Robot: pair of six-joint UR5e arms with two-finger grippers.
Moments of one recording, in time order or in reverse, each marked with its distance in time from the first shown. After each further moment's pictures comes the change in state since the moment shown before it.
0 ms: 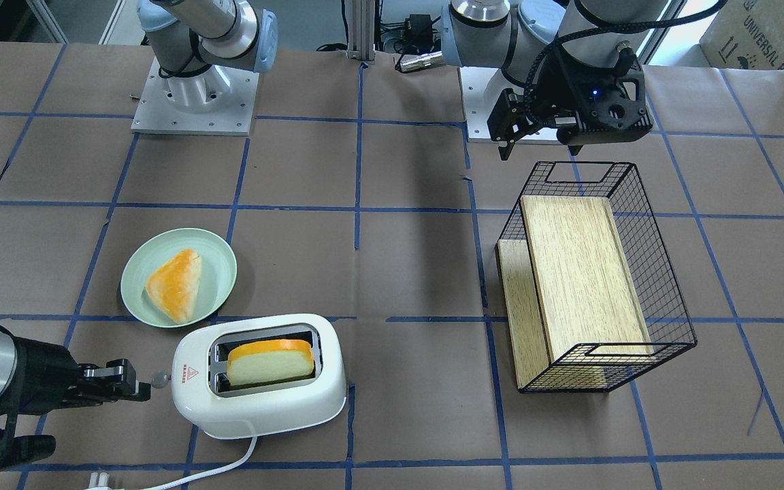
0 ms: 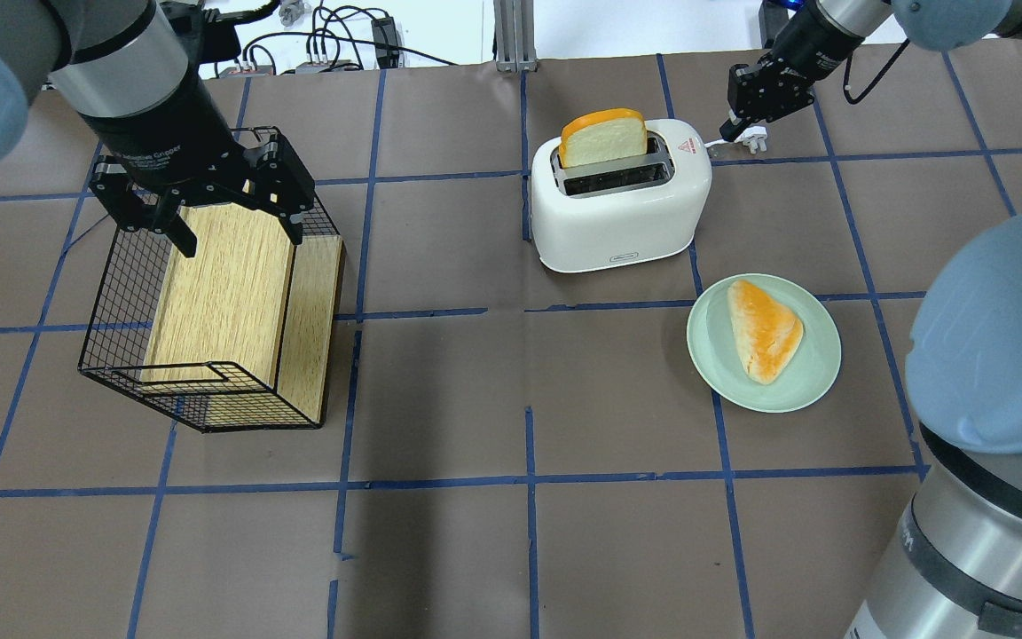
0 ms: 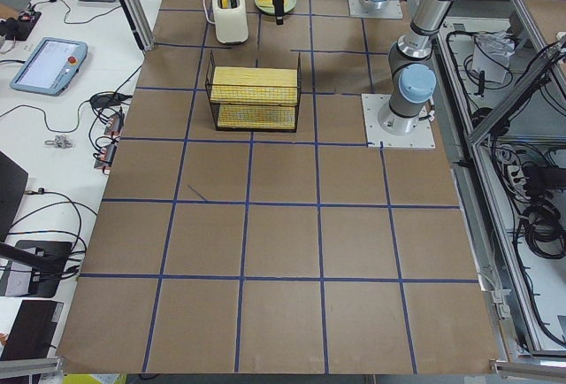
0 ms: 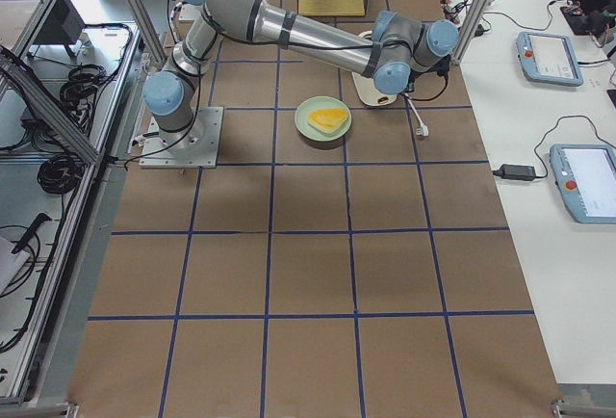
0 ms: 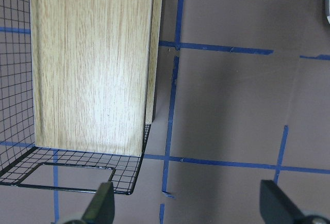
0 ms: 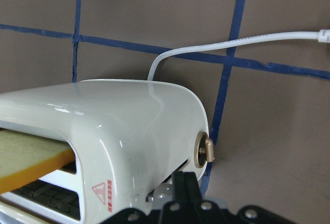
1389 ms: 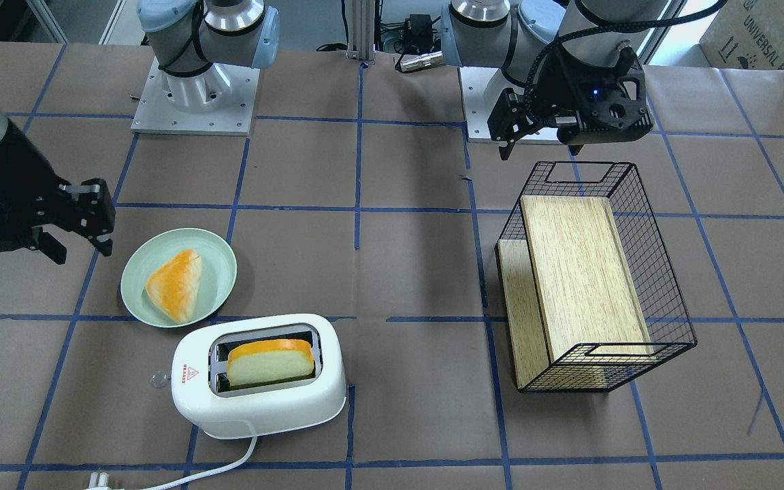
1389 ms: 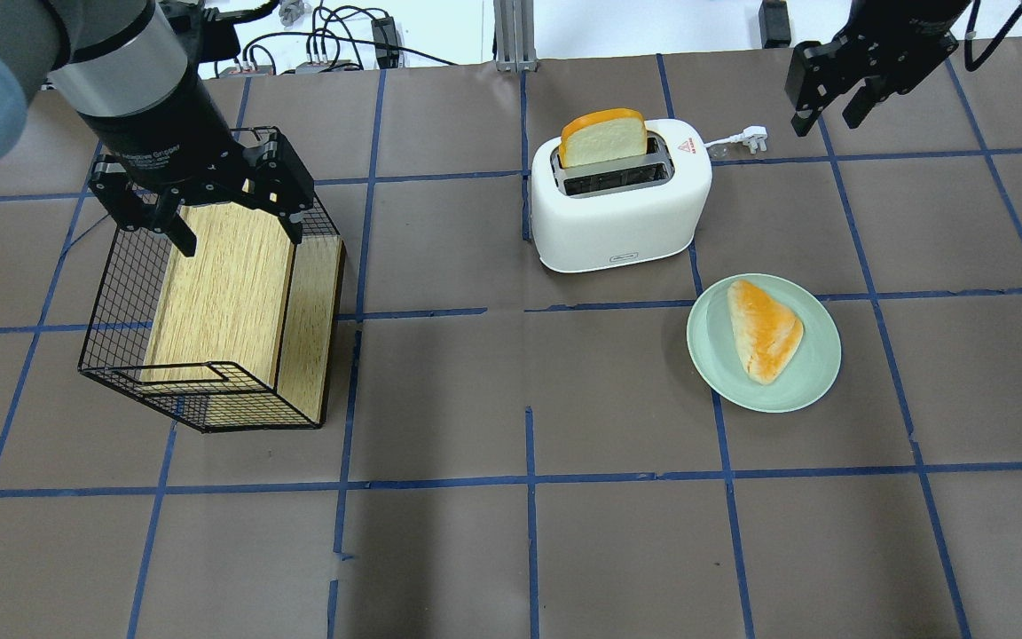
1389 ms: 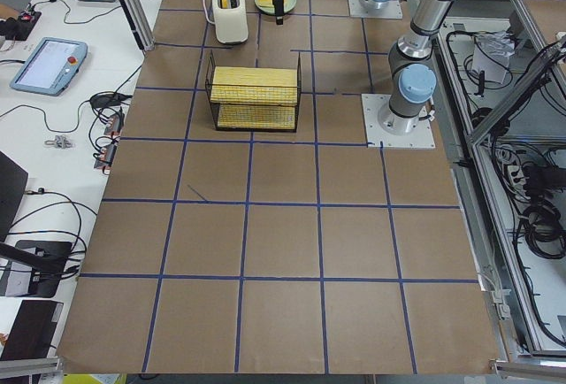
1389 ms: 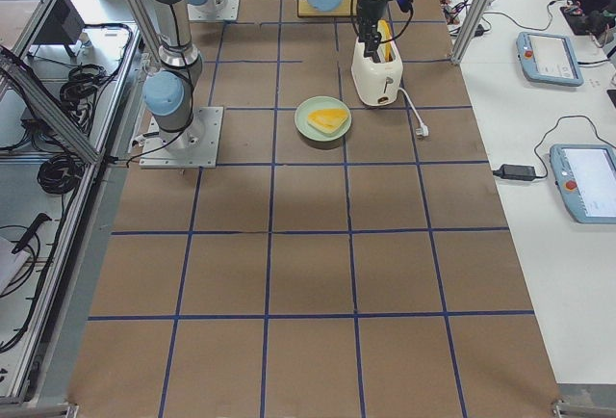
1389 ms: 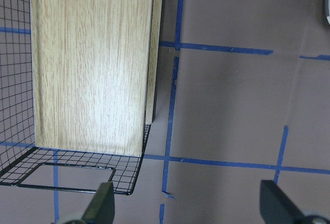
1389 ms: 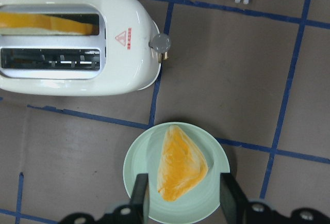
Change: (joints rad) left arm 0.000 0.000 0.001 0.001 0.000 0.000; right arm 0.045 -0.414 0.183 0.005 -0.332 0.081
